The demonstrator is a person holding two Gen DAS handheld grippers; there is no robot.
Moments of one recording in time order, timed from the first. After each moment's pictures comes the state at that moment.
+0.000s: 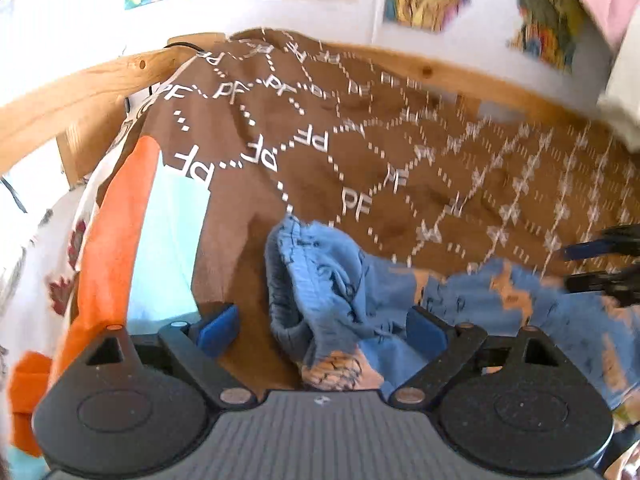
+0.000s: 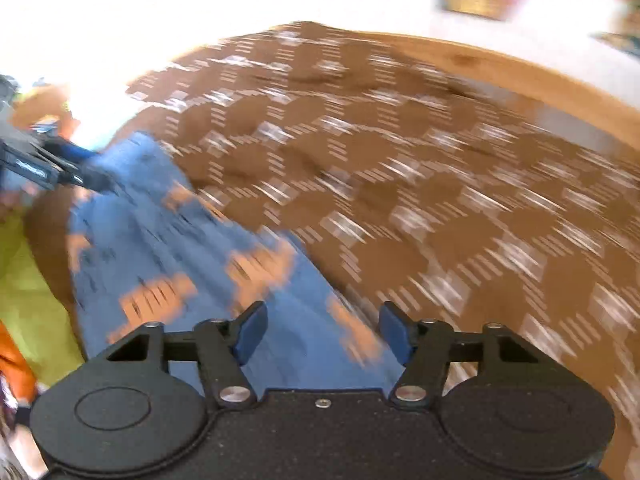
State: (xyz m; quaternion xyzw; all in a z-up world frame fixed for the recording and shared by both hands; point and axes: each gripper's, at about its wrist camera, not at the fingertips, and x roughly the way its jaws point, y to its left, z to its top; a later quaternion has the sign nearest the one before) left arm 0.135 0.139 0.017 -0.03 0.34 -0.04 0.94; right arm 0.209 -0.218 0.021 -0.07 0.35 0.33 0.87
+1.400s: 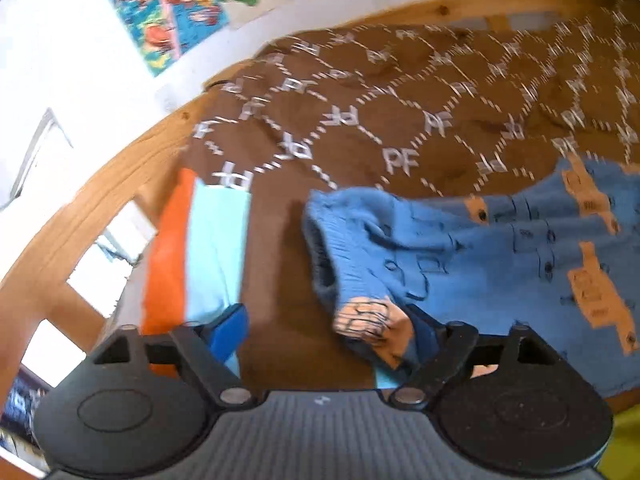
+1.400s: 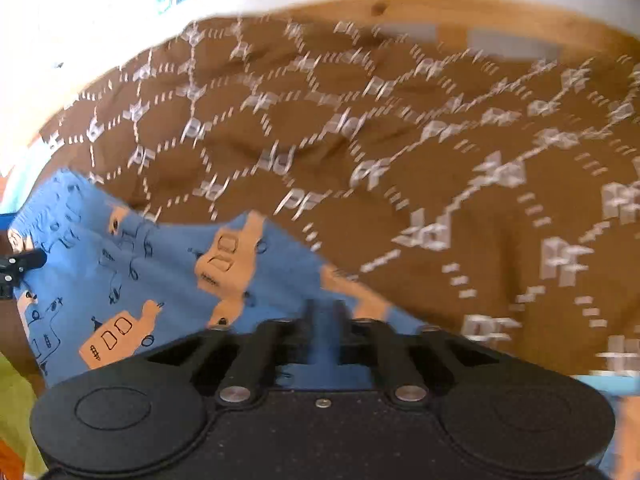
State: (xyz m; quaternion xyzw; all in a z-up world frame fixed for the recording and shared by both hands) left arm 0.122 0.071 0.013 0.17 0.35 0.13 0.91; right arm 0.195 -0.221 -0.017 0.02 0.38 0.19 0.91
